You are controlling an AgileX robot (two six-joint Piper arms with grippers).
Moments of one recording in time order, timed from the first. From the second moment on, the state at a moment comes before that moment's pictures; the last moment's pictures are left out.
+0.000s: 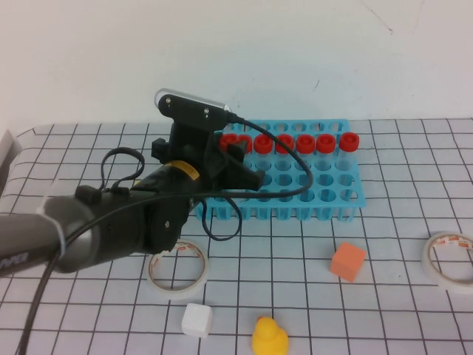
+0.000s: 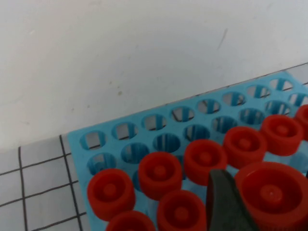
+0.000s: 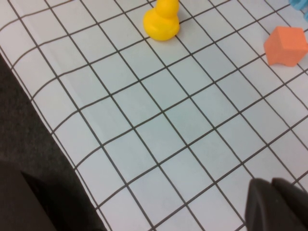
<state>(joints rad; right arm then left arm) 0.61 0.35 -0.45 0.13 0.93 -0.41 -0.55 1.78 -1.05 -0.33 -0.39 0.19</state>
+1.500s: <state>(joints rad) 0.61 0.35 -0.45 0.13 0.93 -0.41 -0.51 1.97 -1.16 -0.29 -0.58 0.15</state>
